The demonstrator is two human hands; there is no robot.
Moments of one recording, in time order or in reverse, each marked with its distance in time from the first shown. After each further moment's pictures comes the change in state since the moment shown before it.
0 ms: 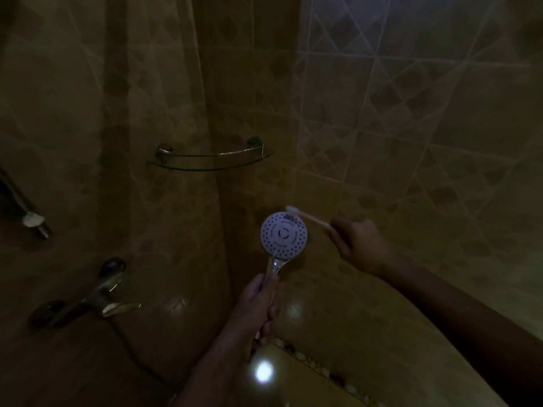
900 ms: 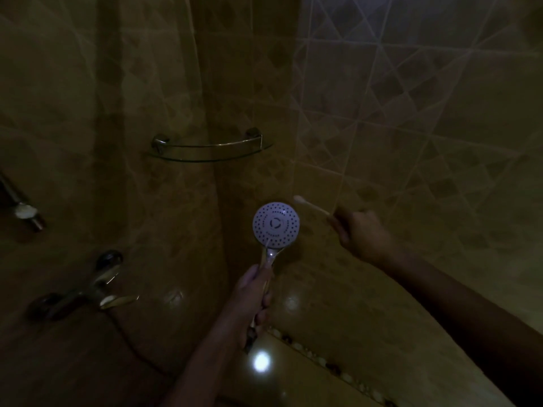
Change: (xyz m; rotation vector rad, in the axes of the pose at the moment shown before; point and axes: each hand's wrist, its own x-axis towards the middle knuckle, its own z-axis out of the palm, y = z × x) left_hand 0.002 0.005 -0.007 -0.131 0.001 -0.099; right_hand 0.005 0.009 0.005 -0.103 -0.047 0.142
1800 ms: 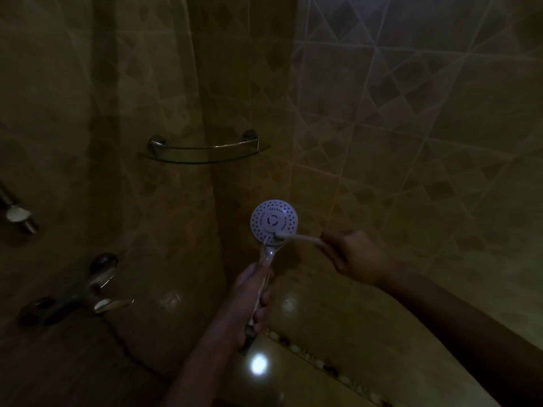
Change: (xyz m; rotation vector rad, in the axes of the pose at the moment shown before) left_hand 0.004 0.007 0.002 -0.093 -0.064 -0.013; right_hand -0.025 -0.019 0.003 0.109 -0.064 -0.214
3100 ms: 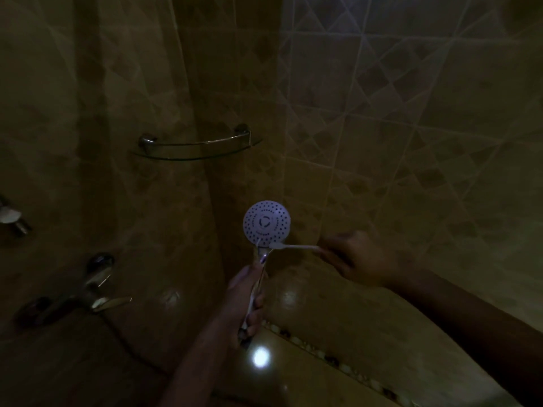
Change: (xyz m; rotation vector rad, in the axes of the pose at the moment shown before) left_hand -0.005 -0.016 -0.009 0.016 -0.020 -0.006; right_hand -0.026 0.002 -0.012 0.076 -0.106 -0.102
